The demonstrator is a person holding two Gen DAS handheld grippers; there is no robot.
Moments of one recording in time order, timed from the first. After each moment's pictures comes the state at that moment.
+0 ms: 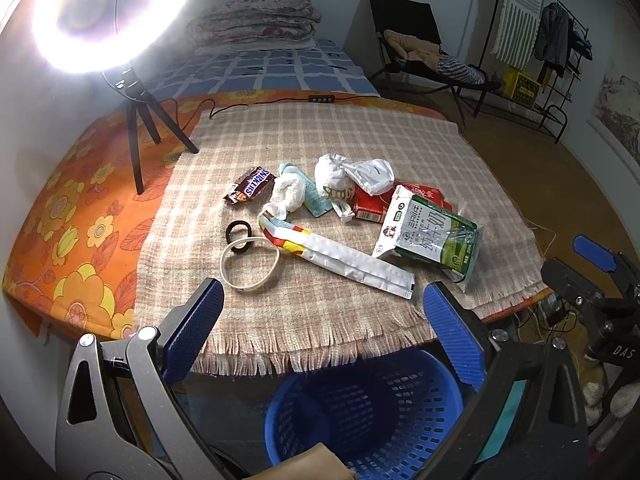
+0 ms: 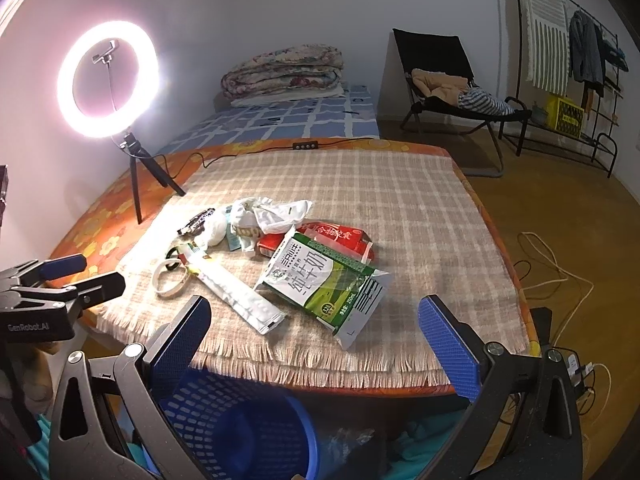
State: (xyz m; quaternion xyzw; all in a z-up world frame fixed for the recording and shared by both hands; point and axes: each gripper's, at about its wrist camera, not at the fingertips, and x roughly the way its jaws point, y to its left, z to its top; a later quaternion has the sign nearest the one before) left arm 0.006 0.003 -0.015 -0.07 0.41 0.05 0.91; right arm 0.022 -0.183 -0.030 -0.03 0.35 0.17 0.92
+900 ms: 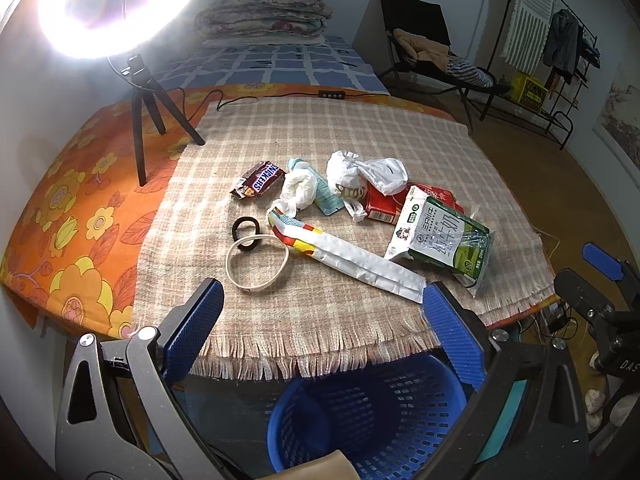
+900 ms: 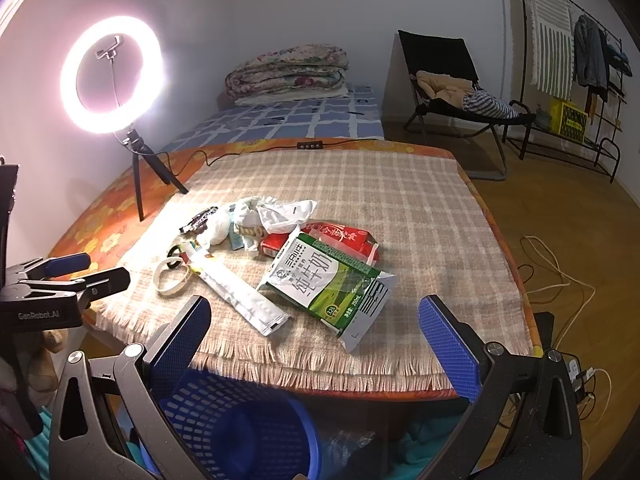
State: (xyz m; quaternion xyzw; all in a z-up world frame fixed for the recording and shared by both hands) left arm 0.014 0.016 -0.025 -0.08 0.42 0.05 0.90; right arm 0.023 -0.178 -0.031 -0.04 0.35 0.17 0.92
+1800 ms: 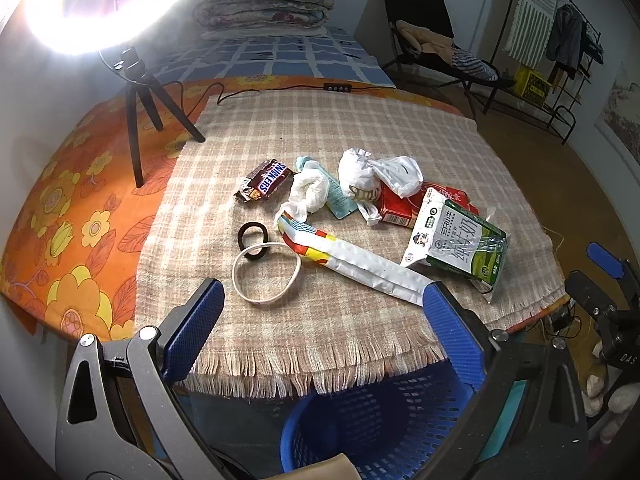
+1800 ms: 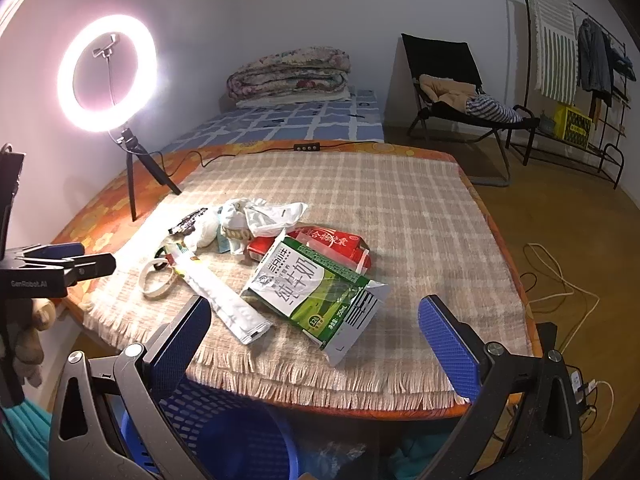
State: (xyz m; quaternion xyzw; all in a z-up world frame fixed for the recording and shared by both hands) left arm 0.035 0.035 -0.034 -0.08 0.43 0.05 0.90; right arm 0.041 -0.189 -0.044 -0.05 0.34 0.19 0.92
